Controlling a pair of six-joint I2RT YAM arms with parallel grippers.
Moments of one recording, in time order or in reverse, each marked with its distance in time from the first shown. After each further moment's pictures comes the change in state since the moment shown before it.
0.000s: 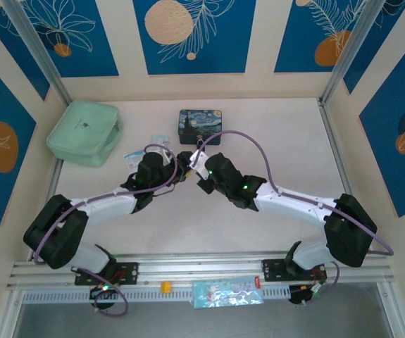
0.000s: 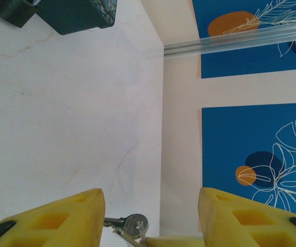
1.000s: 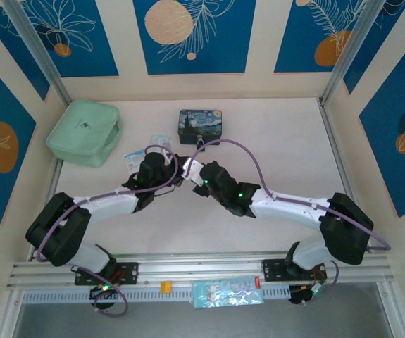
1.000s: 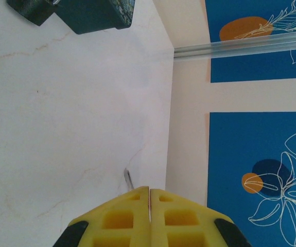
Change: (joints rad) left arm 0.000 0.023 0.005 -0.016 -0.019 -0.008; right arm 0.067 -0.002 -0.053 0.101 0.074 -0.108
